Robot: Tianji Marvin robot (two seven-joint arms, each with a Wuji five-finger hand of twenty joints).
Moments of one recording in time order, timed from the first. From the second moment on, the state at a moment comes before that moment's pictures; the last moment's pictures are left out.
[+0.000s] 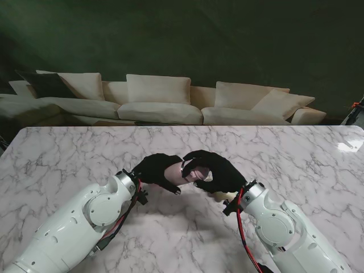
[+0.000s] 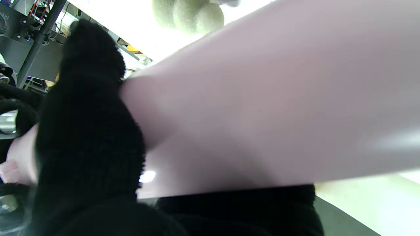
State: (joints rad) left arm 1.30 -1.11 -0.97 -1.40 0.57 -0.39 0.05; right arm -1.57 -1.11 1.18 -1.67 -0.45 -0.42 -0.01; left_hand 0.93 -0.77 0.05 0.04 0.65 0.17 0.63 0.64 0.96 0.15 0.28 0.79 0.91 0.22 0.47 0.63 0.48 0.19 1.04 0.47; right_hand 0.82 -0.78 1.05 -0.16 0.74 -0.29 0.66 0.56 0.52 -0.06 0.51 0.30 0.59 0.22 0.37 0.36 0.41 0.26 1.20 0.52
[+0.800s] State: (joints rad) left arm 1.31 -1.12 -1.00 -1.41 0.58 -0.39 0.06; right arm -1.69 -1.12 1.43 -1.74 -0.67 -0.39 -0.12; left_hand 0.93 -0.77 0.05 0.04 0.65 0.17 0.63 0.64 0.96 0.15 0.28 0.79 0.91 0.22 0.47 0.63 0.48 0.19 1.04 0.47; right_hand 0.79 -0.80 1.04 -0.28 0.76 -0.31 0.67 0.54 0.58 -0.06 0.49 0.37 0.67 0.22 0.38 0.45 0.55 0.21 1.33 0.59
